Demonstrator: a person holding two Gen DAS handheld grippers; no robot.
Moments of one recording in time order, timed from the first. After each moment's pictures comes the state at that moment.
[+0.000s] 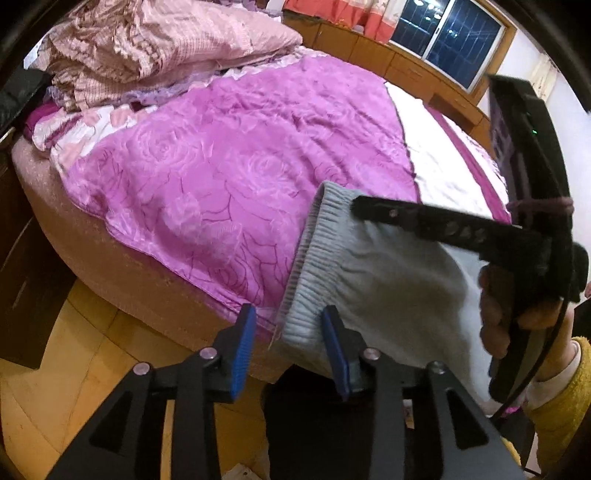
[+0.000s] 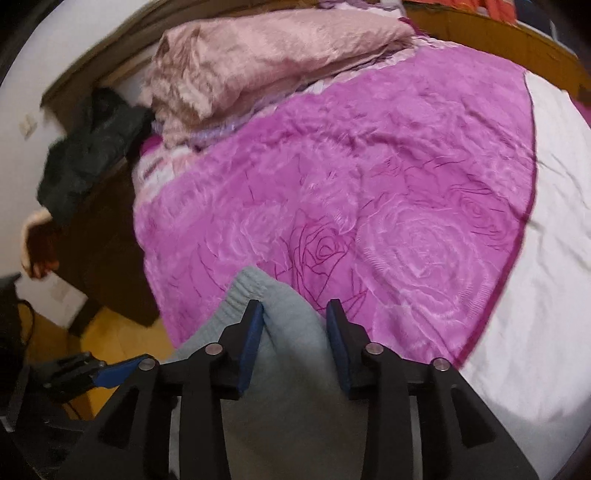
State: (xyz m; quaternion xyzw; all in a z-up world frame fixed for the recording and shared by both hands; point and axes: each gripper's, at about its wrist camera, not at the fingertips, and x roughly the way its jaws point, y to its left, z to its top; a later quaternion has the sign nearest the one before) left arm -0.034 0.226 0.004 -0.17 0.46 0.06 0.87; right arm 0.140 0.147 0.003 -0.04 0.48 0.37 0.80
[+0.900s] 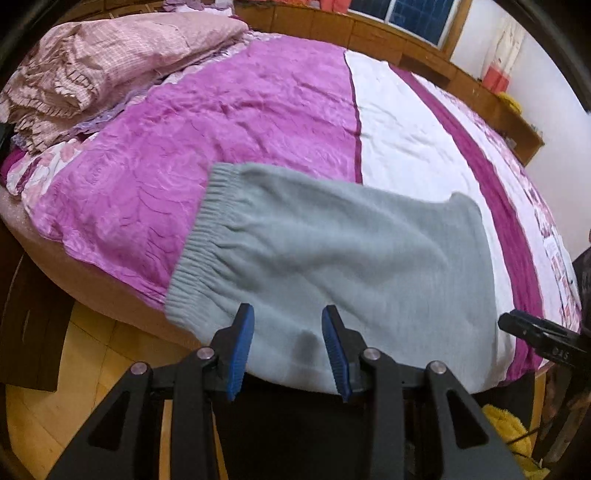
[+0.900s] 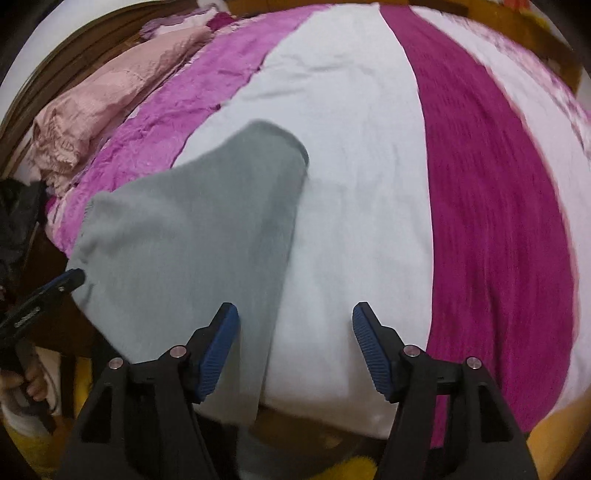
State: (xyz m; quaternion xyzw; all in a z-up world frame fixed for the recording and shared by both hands) left arm -0.017 0.145 0.011 -0.09 0.50 0.02 0.86; right arm 0.029 -0.114 -0.001 0.07 0.55 0.12 0.82
